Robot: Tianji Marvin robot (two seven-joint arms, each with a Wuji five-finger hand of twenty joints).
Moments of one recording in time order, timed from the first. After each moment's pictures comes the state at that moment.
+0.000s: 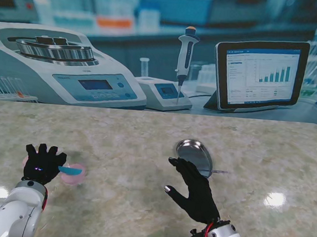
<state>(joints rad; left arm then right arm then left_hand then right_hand) 1.81 -1.04 -1.40 -1.60 1.37 0.30 0.09 -1.96 -1.15 1.21 -1.84 -0.55 -0.20 -0.29 1.00 -0.25 0.17 -0.07 0.39 -0.24 1.09 0.74 0.34 0.00 0.49 0.55 0.19 0.13 0.44 0.57 0.02 0.34 0.47 0.57 0.44 -0.13 0.39 0.00 0.15 -0.24 -0.01 0.57 0.19 -0.07 0.13 0.16 0.09 0.03 0.06 0.19 -0.12 0.24 0.59 0.32</state>
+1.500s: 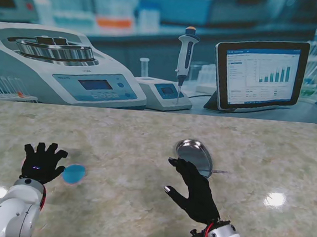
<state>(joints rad) 1.81 -1.05 -1.43 -1.62 1.34 0.27 0.04 -1.97 -1.15 1.21 -1.85 -0.55 -0.20 -0.28 0.74 -0.17 0.24 -0.06 0.23 -0.19 0.63 0.39 0.23 -0.04 0.33 0.45 0.16 0.11 0.34 0.55 0.00 0.31 0.44 0.57 0.44 -0.13 0.39 0.00 0.15 -0.24 -0.01 0.57 0.19 -0.07 0.13 0.16 0.09 0.03 0.06 0.19 -0.12 0.24 0.59 0.32</state>
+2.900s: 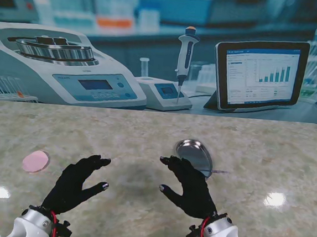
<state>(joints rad) 2.17 -1.12 -1.49 -2.02 0.64 -0.15 0.13 -1.93 -1.13 1.19 -1.89 -0.66 -0.13 -0.21 0.73 -0.06 0.03 -0.04 0.23 -0.10 0.28 0.20 0.20 -0.01 0.16 0.36 0.13 0.13 0.10 0.50 -0.06 0.32 0.20 0.57 0.53 -0.13 0.41 0.05 0.15 -0.24 -0.01 0.60 0.19 -0.07 0.17 0.16 0.09 0.03 0.08 0.19 -0.12 0.24 0.61 0.32</state>
